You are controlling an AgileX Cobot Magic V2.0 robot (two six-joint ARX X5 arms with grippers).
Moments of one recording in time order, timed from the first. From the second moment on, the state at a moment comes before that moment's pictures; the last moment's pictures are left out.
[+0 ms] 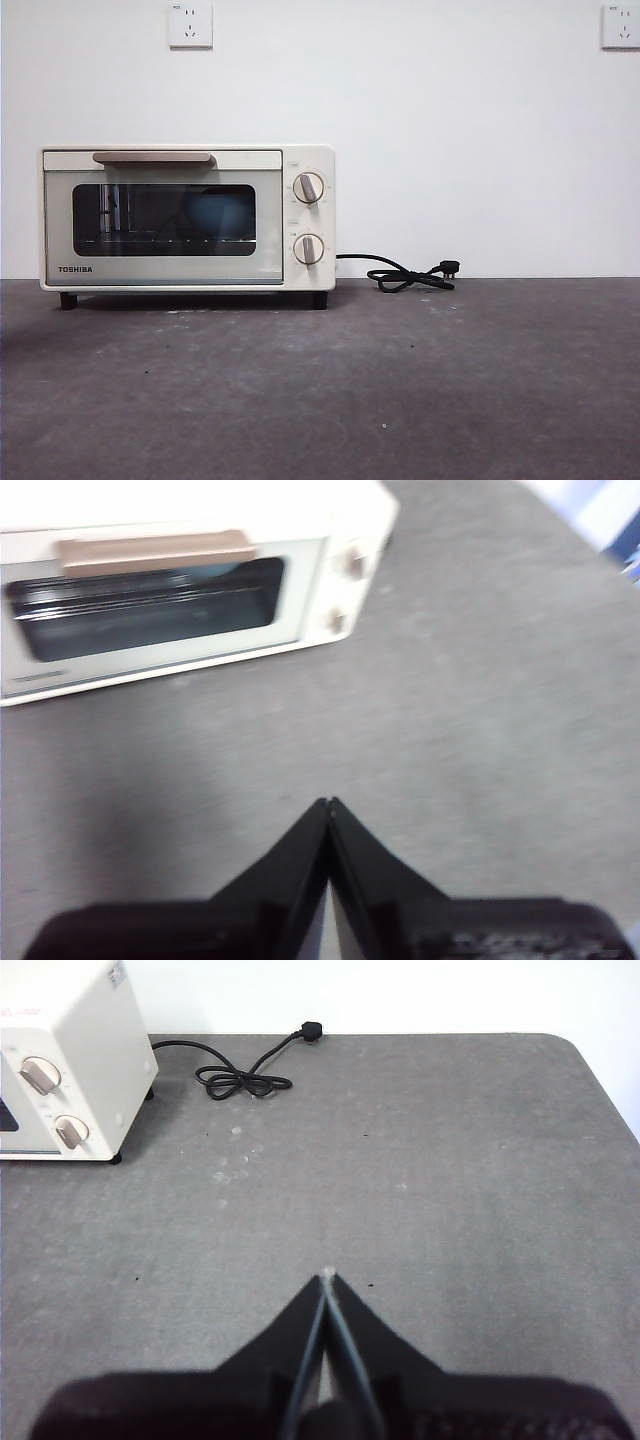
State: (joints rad) left arm 0.05 0.89 1.19 -0.95 0.48 0.10; right arm 1.03 0.52 1.14 -1.32 0.89 0.54
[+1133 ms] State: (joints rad) left arm -0.01 0.06 0.04 0.04 0.05 0.05; right arm 1.03 0.52 1.14 -1.32 0.89 0.54
